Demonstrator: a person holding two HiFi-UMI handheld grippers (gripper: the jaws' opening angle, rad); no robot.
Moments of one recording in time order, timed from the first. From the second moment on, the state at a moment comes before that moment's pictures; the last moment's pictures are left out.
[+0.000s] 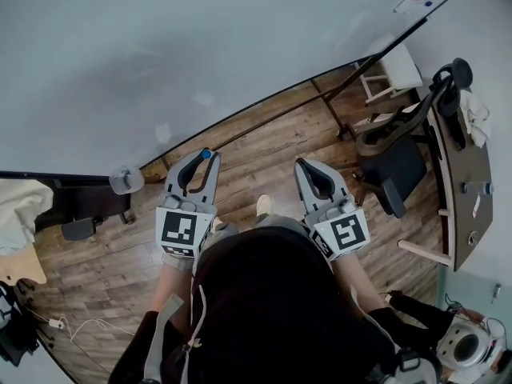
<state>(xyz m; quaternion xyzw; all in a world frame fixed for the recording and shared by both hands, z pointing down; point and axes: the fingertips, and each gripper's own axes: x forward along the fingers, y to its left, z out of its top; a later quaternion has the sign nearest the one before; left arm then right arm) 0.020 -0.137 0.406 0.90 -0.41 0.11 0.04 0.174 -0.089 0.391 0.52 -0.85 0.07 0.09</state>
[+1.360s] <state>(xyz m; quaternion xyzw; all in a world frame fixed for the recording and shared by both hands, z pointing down) -0.192 -0.112 0.379 0.77 -0.63 0.09 0.03 0.009 -0.128 0.385 0.34 -0.93 0.03 0.11</state>
